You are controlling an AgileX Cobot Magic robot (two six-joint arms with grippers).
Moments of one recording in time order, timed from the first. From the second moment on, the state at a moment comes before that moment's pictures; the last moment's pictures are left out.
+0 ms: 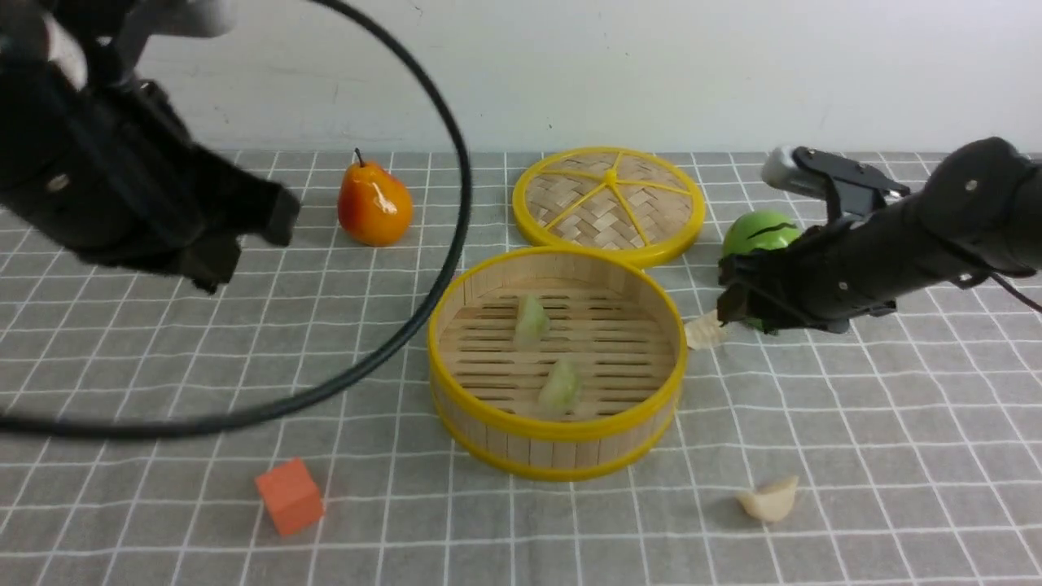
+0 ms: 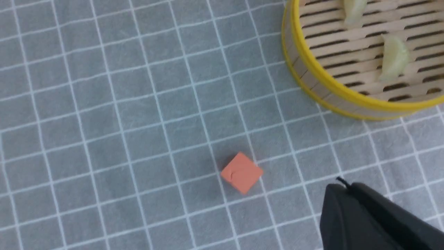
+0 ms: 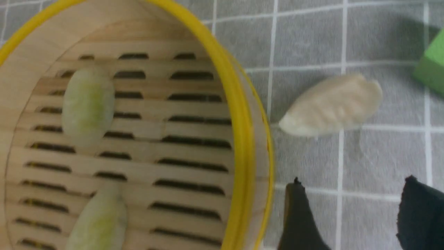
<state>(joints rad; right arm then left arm) 0.15 1.89 -1.33 0.58 0.47 -0.19 -0.42 1.23 -1.32 0.12 1.11 -0.23</state>
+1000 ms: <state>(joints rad) 0.18 2.17 -1.54 0.51 0.35 -0.14 -0.42 0.68 -0.58 0.58 0.86 -0.63</state>
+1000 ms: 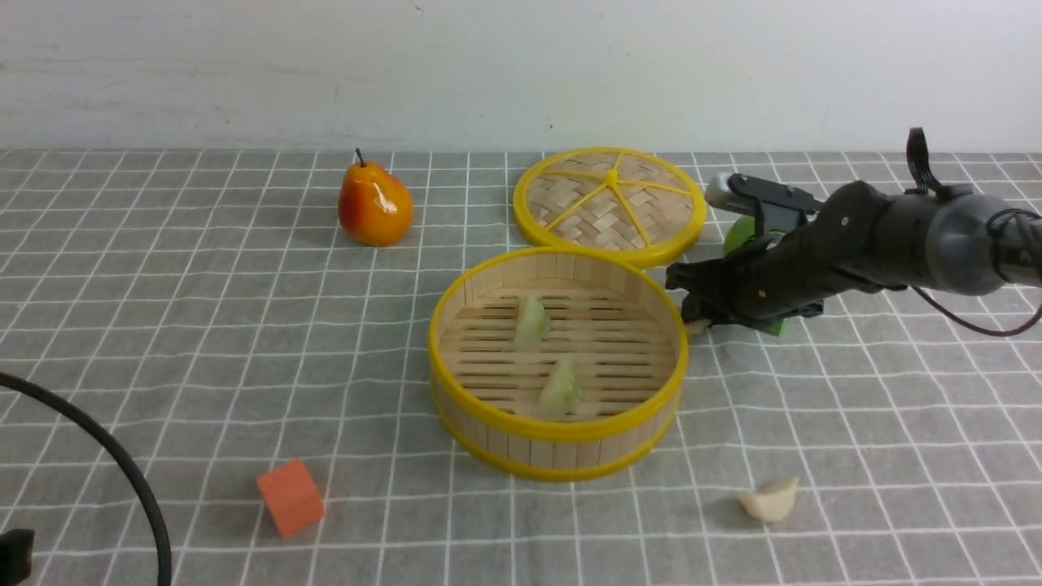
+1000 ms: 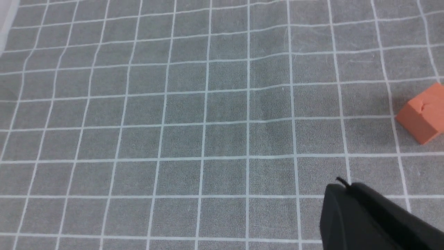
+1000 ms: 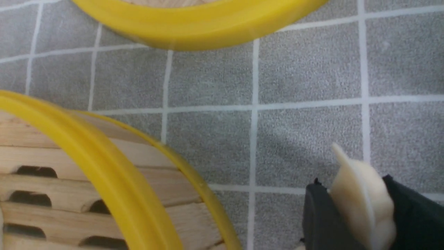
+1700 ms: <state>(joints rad) 0.33 2.06 -1.53 0.57 0.51 -0.41 -0.42 0.68 -0.48 0.61 0.58 -0.71</state>
